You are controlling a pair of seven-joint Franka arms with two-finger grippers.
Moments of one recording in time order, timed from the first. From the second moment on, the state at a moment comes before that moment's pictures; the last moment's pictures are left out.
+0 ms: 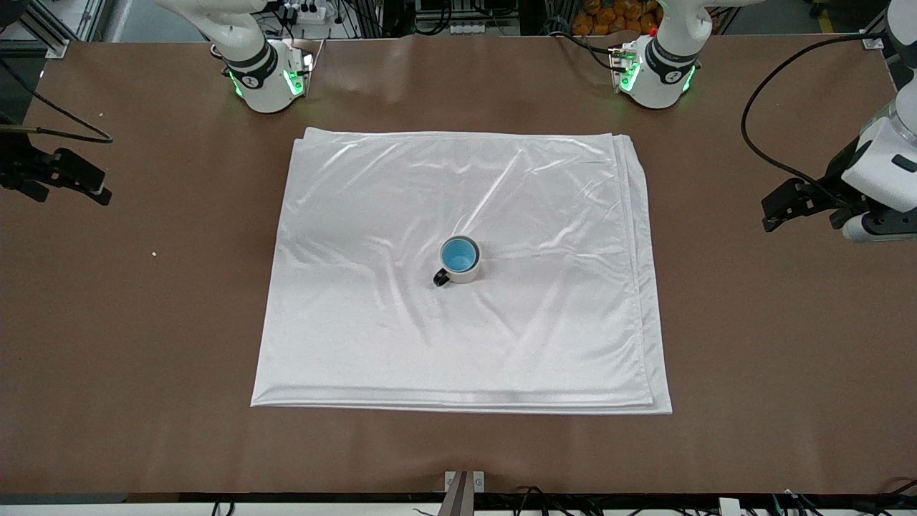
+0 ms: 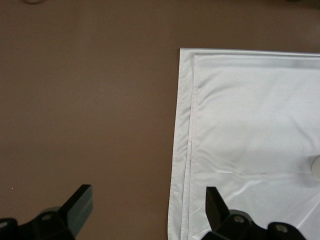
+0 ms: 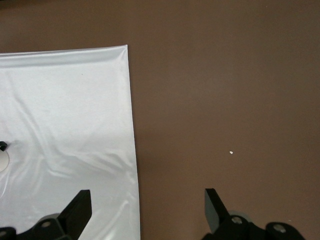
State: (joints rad) left arm -0.04 0.08 -0.08 -1.52 0.05 1.68 -0.15; right arm -0.08 -0.03 0.05 -1.59 0.01 1.62 0.05
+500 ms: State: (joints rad) left arm -0.03 0.02 -0.08 -1.57 0.05 1.68 -0.15; right arm -0.06 -0.03 0.05 -1.59 0.01 1.64 0.05
